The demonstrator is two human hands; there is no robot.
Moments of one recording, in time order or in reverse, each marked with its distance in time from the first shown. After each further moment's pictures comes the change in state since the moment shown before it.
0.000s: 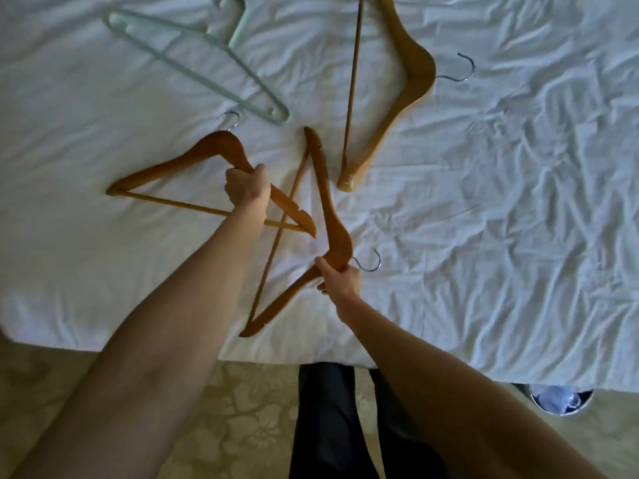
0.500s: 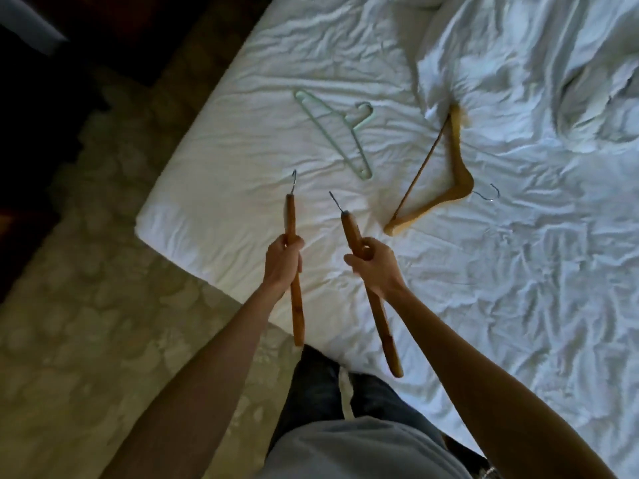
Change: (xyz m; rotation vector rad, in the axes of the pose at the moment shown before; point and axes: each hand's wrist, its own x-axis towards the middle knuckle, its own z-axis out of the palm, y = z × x) left_hand -0.227 -0.068 -0.186 -0.298 -0.092 0.084; right_hand -0.199 -0.108 -0.070 -0.636 -0.323 -0.771
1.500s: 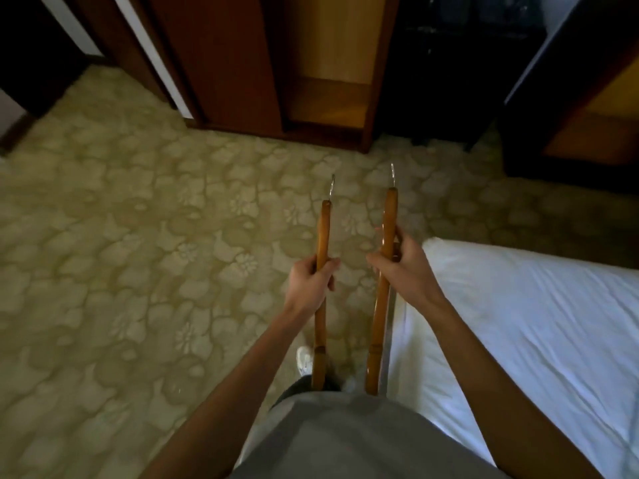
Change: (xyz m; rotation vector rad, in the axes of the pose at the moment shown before) left_hand -0.235 -0.253 -0.432 -0.828 0.876 -0.072; right_hand -0.262 -0.260 0.478 -0.506 -0.948 -0.663
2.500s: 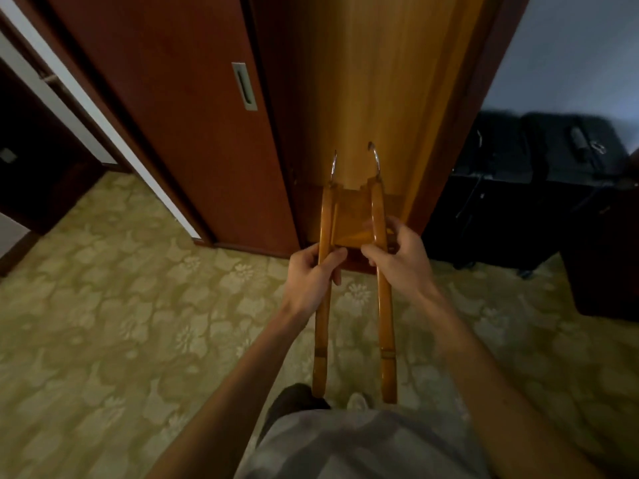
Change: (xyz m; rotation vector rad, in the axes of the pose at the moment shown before) left_hand 0.592 0.371 -0.079 -0.053 0.000 0.302; right_hand 0.645 -0.291 0.017 0.074 0.033 -0.223
